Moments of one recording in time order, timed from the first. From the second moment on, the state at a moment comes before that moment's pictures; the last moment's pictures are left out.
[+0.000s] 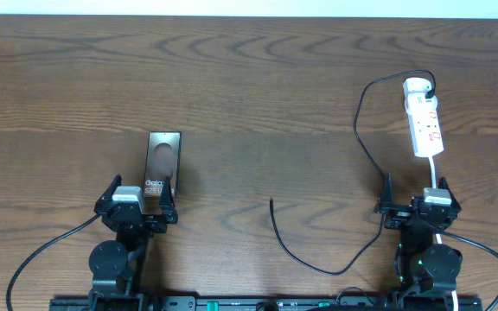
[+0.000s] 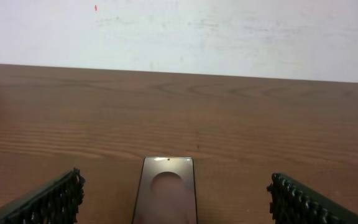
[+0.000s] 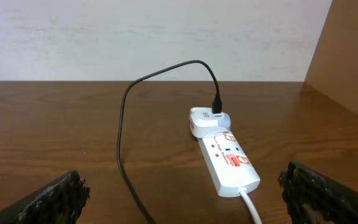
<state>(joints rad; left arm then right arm) -0.04 0.01 0.05 -0.16 0.03 -0.07 -0.04 0.01 0.01 -0.06 0.09 -0.06</state>
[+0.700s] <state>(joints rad) -0.04 0.08 0.13 -0.14 0.04 -0.12 -0.04 0.01 0.01 -0.06 0.09 -0.06</state>
